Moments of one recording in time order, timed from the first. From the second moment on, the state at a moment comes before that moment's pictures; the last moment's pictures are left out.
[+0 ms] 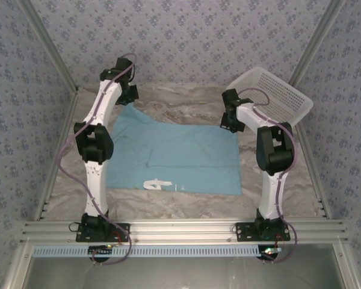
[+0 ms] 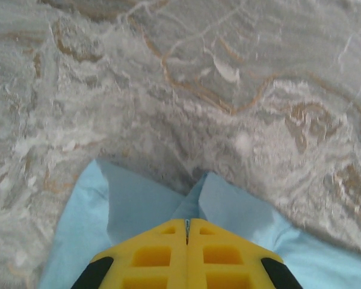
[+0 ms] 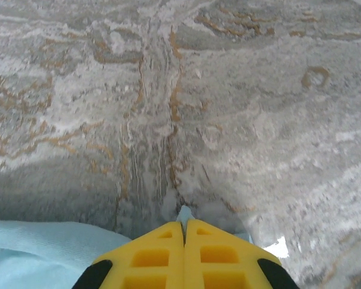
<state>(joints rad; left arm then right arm) -0.20 2.29 2.35 -1.18 -0.14 -0.38 0.23 2.04 1.57 -0.79 0.19 0.53</state>
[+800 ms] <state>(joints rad) -0.29 1.25 1.16 -1.20 -0.39 -0.60 0.28 1.61 1.05 -0.78 0.14 0.53</state>
